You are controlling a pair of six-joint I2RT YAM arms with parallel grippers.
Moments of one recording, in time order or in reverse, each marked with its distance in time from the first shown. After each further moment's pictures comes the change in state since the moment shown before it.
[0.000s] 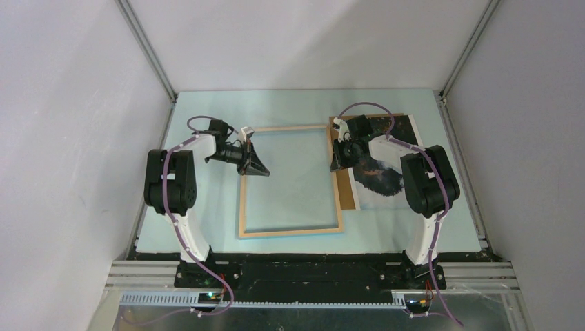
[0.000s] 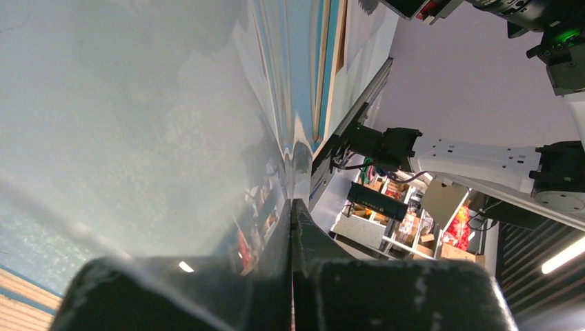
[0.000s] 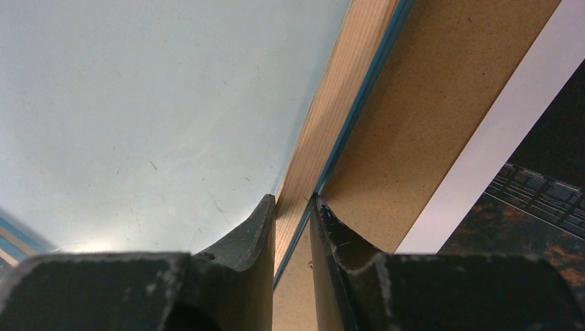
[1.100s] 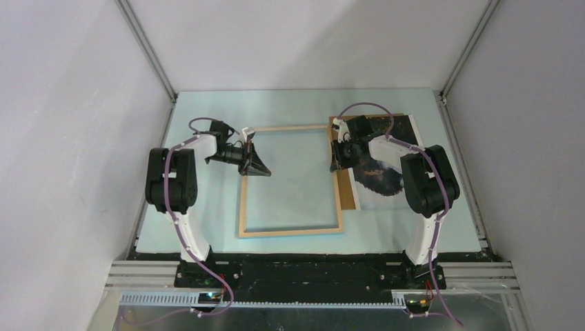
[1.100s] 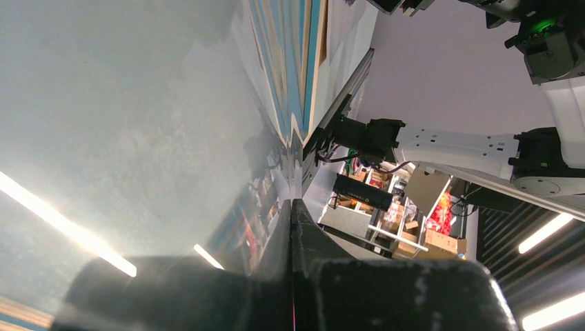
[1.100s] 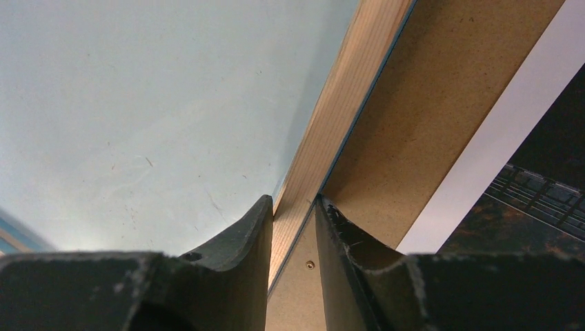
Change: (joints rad) left arm -0.002 0.018 0.000 -0.002 0.066 0.008; right arm 0.001 0.000 0.000 -0.006 0.000 -0.018
